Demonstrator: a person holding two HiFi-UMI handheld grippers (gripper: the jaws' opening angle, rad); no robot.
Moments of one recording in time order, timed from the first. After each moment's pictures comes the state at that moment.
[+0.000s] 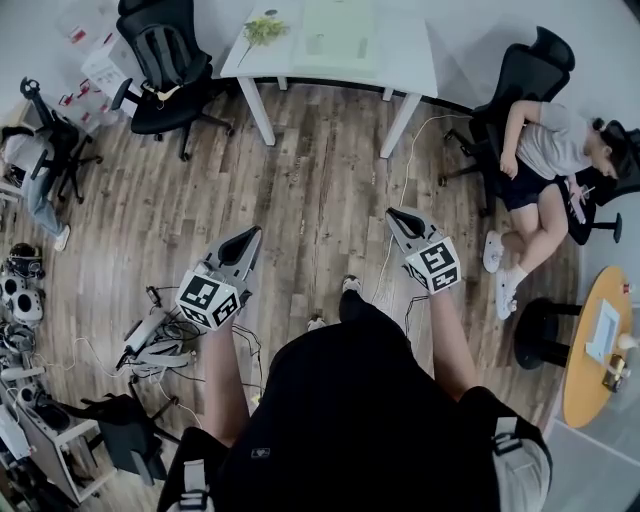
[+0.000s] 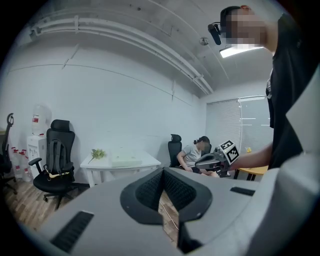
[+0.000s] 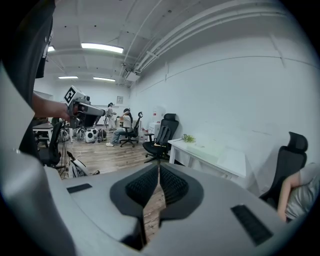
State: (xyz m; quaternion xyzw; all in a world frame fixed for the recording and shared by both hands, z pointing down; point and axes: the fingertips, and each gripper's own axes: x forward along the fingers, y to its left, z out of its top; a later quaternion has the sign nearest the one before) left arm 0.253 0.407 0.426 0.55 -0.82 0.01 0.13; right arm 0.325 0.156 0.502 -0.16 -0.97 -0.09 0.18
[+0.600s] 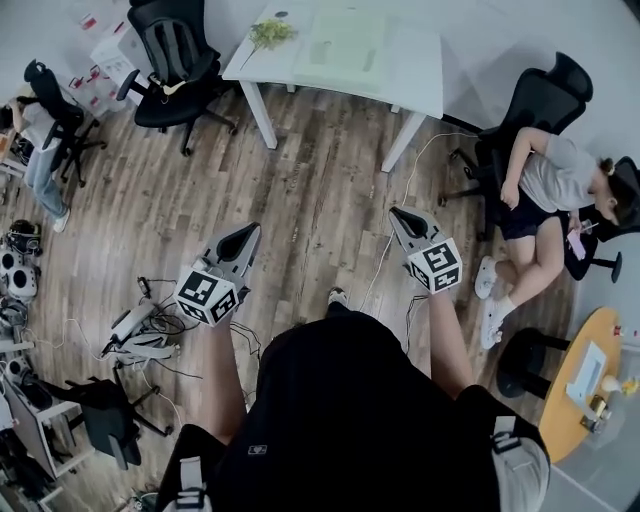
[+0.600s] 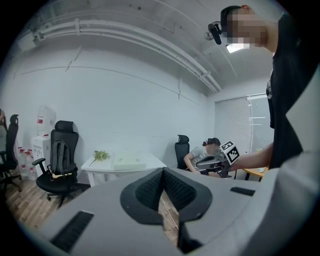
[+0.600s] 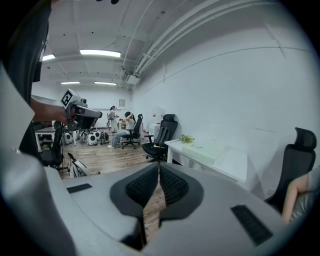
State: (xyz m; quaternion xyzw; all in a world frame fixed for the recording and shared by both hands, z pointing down) left arm 0.222 0.328 0.422 0.51 -0.85 0.00 0.13; right arm 0.277 0.064 0.503 -0.18 -0.97 -0.07 0.17
